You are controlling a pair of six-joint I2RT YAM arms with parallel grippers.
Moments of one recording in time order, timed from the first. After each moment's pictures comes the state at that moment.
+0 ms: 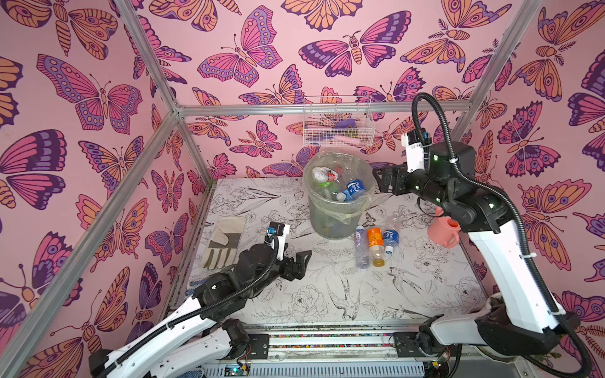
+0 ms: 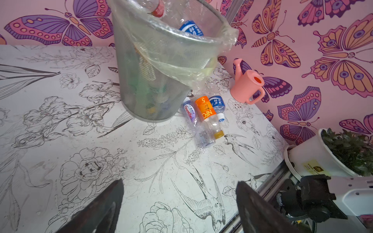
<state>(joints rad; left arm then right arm) -0.96 0.78 0.89 -0.55 -0.23 -0.47 0.48 1.35 1.91 -0.95 0.12 0.20</state>
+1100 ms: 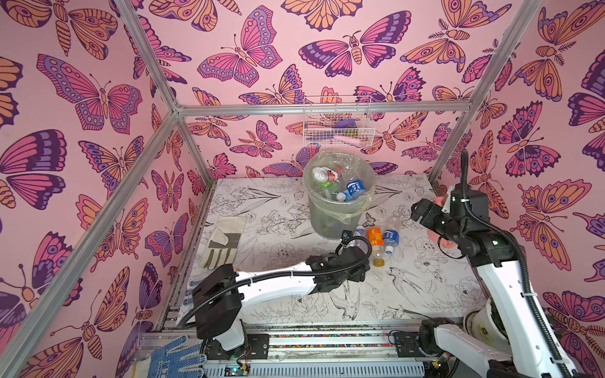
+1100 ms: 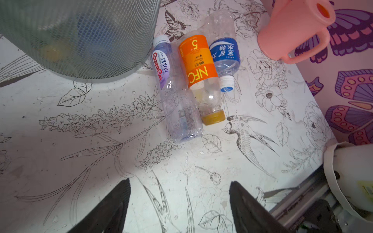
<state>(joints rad) -1.17 1.67 1.19 -0.34 -0.36 -0.79 0.10 1.01 1.27 -0.91 0.09 0.60</state>
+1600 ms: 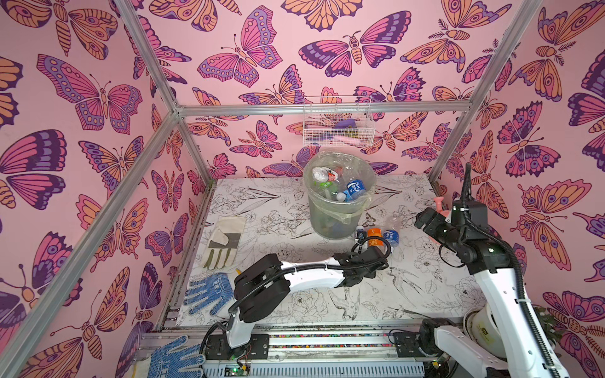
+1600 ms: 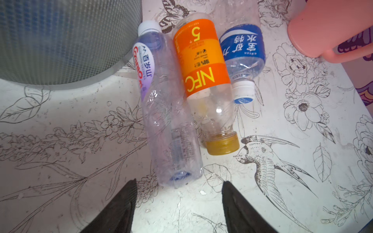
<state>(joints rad) -1.17 1.97 1.40 -0.32 -0.39 -0.80 0.03 0.96 1.13 -0.87 0.08 0.63</state>
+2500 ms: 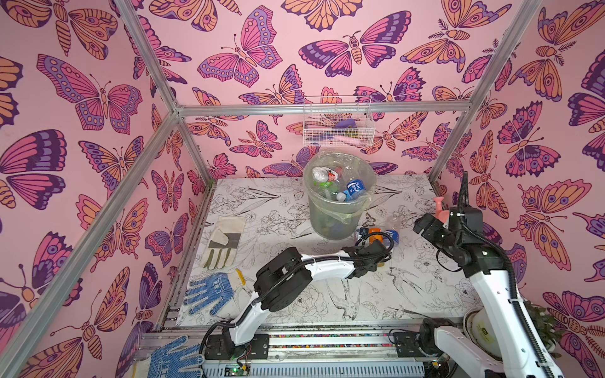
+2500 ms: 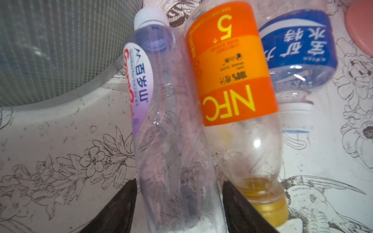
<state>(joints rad) -1.11 2.17 1.56 -0.35 -0.39 -0.78 -0.01 0.93 1.03 -0.82 0.04 0.66</state>
